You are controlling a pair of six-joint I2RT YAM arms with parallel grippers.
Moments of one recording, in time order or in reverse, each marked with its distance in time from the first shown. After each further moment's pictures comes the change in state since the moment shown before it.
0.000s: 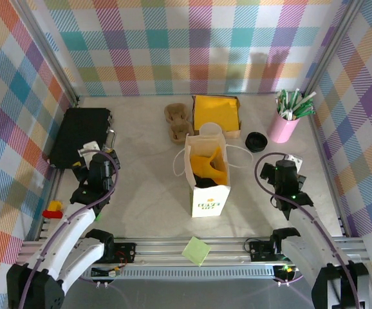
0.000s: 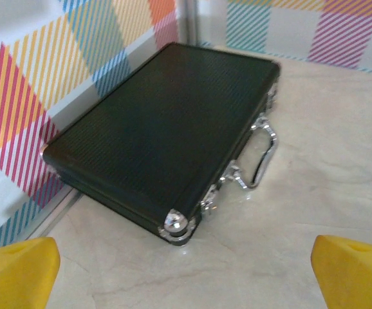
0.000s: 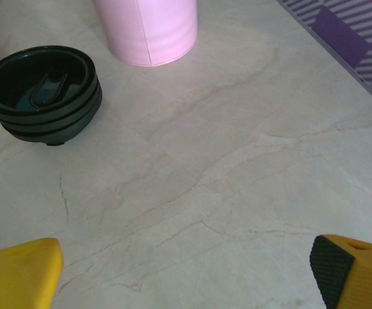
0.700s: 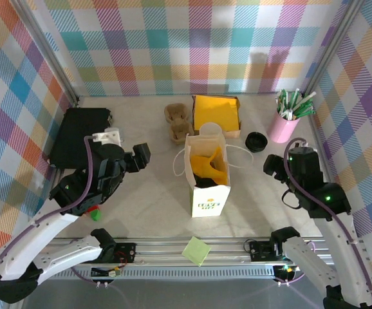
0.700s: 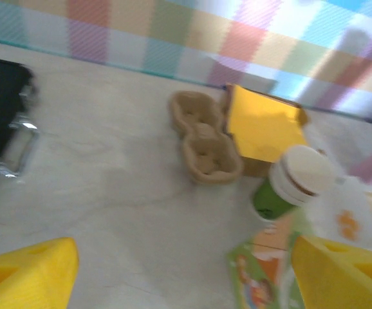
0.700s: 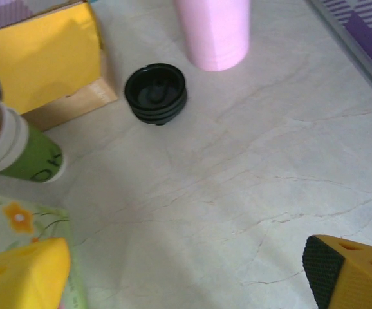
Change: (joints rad) left arm -0.517 0.010 0.562 -0.538 0.168 -0.304; right arm 0.159 -0.122 0.618 -0.843 -0.070 0.222
